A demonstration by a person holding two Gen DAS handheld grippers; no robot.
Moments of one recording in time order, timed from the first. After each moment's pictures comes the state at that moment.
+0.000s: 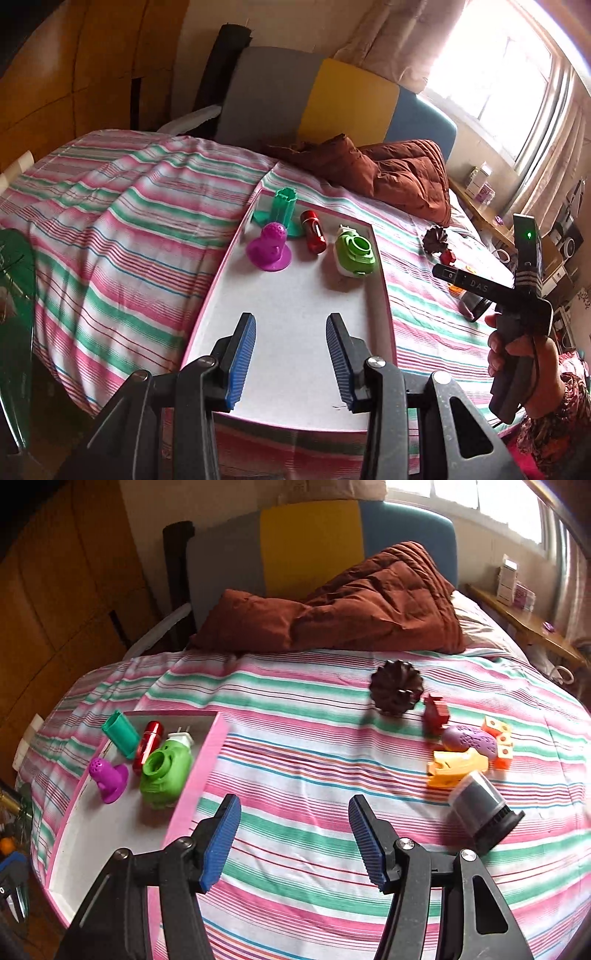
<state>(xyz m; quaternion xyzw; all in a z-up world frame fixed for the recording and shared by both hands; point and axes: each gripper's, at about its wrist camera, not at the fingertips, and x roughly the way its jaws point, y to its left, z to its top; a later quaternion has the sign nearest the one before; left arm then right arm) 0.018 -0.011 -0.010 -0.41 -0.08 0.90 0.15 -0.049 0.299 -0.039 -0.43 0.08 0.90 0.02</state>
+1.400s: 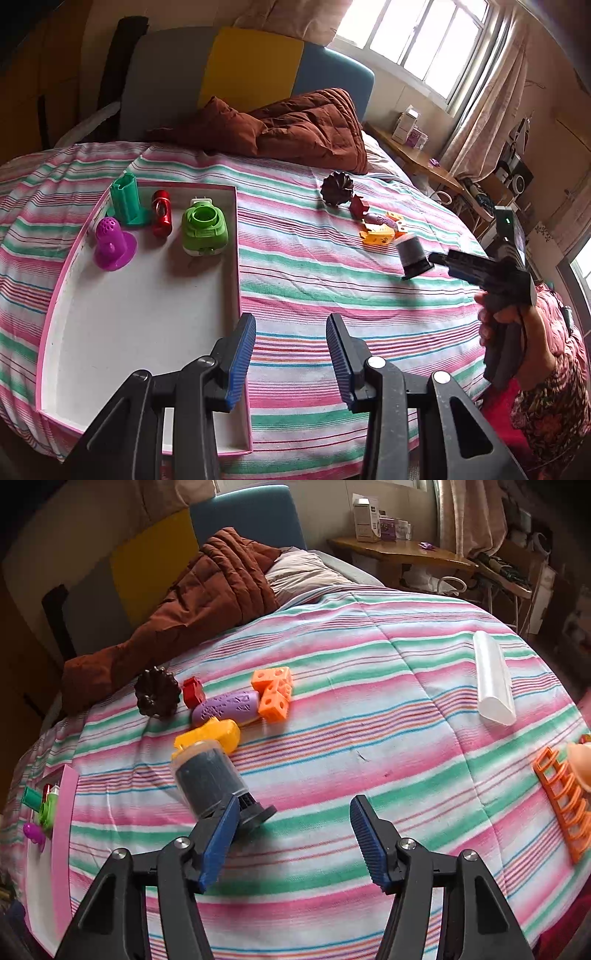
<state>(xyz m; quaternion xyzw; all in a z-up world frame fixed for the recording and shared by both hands) 0.024 0.120 -0.013 -0.44 -0.02 0.85 0.29 0.036 0.486 -0.054 -0.44 0.19 0.86 0.19</state>
